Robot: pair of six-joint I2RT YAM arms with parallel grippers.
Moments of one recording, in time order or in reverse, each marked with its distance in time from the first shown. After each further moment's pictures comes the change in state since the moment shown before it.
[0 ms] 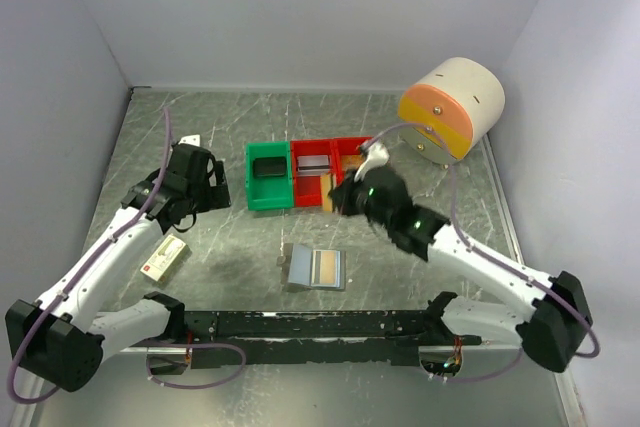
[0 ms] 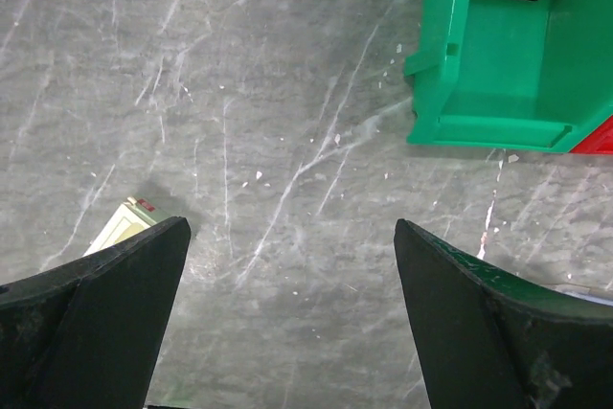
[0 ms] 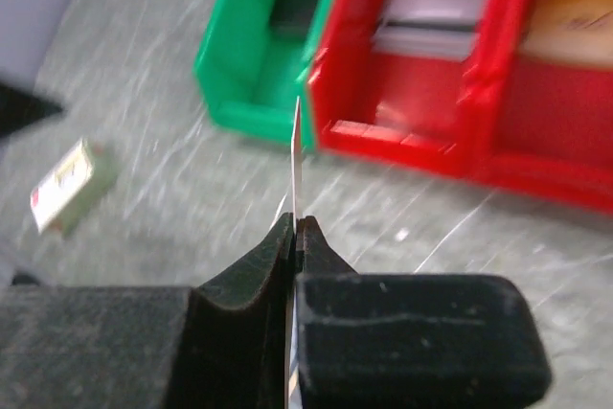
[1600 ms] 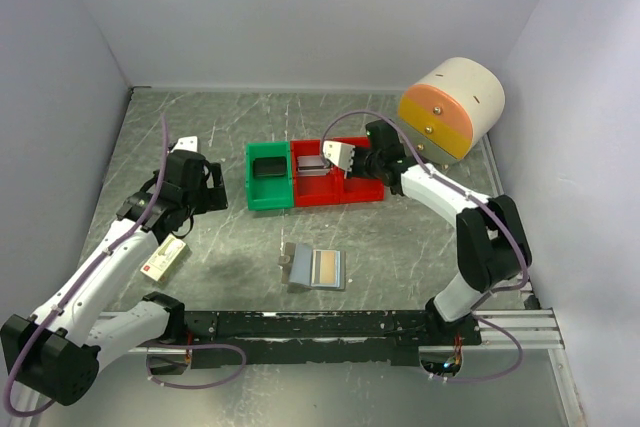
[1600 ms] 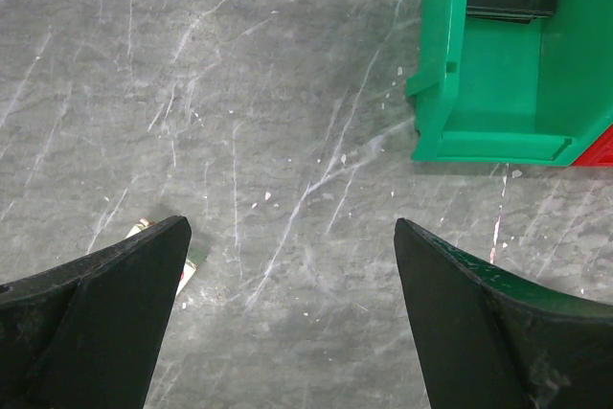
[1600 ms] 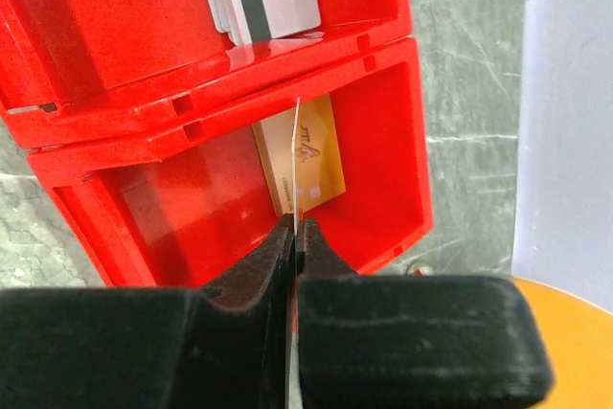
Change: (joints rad) left arm 0.006 -0.077 -0.074 0.097 -0.026 0.068; right arm -0.468 0.531 0.313 -0.087 -0.407 -1.603
